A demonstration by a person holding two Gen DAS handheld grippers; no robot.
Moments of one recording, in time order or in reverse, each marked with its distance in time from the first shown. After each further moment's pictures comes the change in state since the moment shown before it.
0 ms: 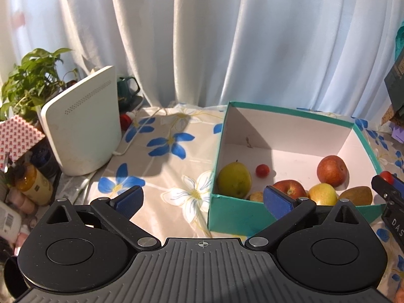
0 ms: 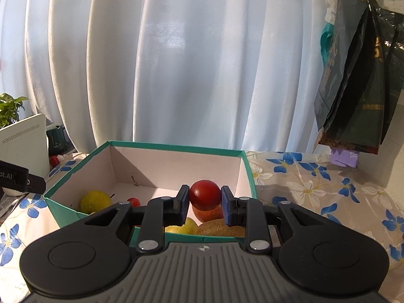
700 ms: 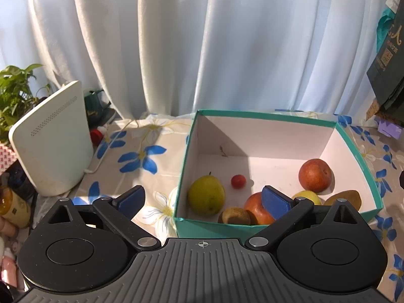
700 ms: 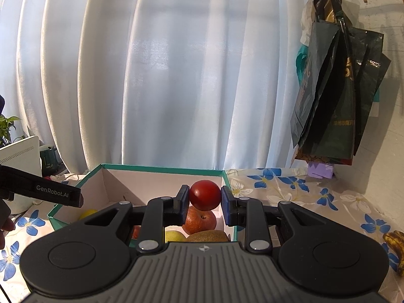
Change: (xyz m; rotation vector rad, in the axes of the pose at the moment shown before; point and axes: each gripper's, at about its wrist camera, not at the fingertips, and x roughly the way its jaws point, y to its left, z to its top) left arm 0.019 -0.027 0.011 0.072 -0.026 -0.075; right arm -0.045 -0.003 0.011 0.037 -0.100 -0.086
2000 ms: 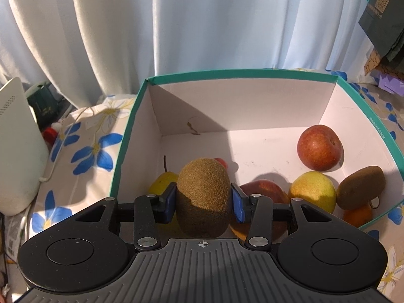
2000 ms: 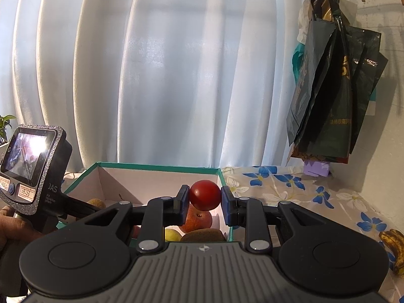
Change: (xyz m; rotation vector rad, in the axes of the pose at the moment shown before) left arm 0.094 -0.042 -0.001 0.153 0.129 -0.062; right arm -0.001 -0.003 0.002 0.002 0.017 -0.020
